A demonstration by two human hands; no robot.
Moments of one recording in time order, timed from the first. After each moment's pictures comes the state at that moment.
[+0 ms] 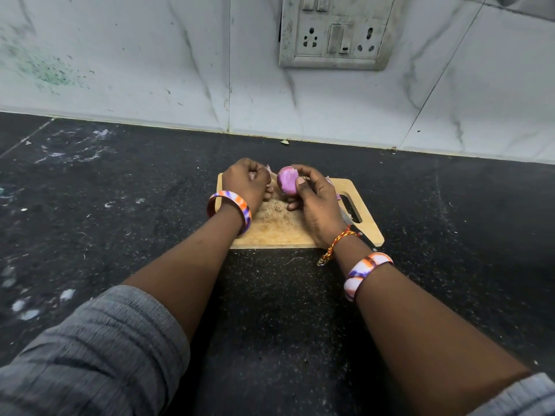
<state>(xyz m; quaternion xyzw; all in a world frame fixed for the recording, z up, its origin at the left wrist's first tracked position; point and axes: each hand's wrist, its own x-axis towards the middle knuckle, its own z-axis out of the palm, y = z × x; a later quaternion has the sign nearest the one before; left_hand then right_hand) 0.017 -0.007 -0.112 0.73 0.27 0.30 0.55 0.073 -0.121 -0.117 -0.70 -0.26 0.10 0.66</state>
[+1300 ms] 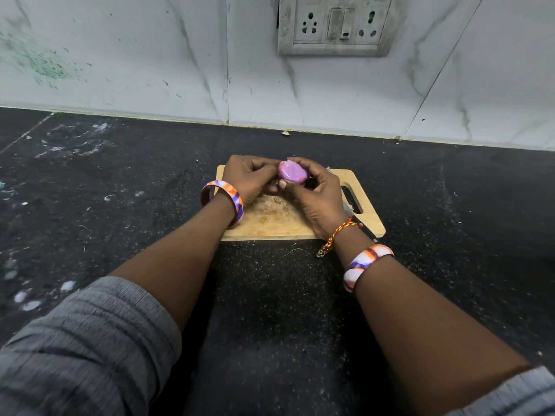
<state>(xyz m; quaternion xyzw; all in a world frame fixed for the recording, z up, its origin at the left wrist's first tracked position) 0.006 -0.014 -0.102 0.70 0.19 0.24 0.64 0.072 -0.127 -0.120 -0.69 -0.26 0.08 0.67</state>
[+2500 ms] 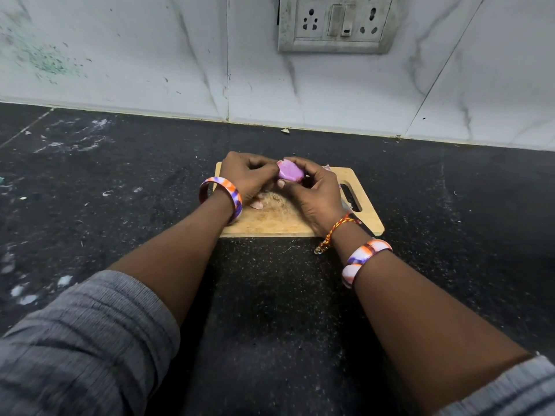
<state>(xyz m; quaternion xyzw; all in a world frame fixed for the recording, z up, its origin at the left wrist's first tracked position) 0.004 -0.014 -0.103 0.72 0.23 0.25 0.60 0.071 -0.128 -0.117 -0.71 -0.28 0.07 0.64</state>
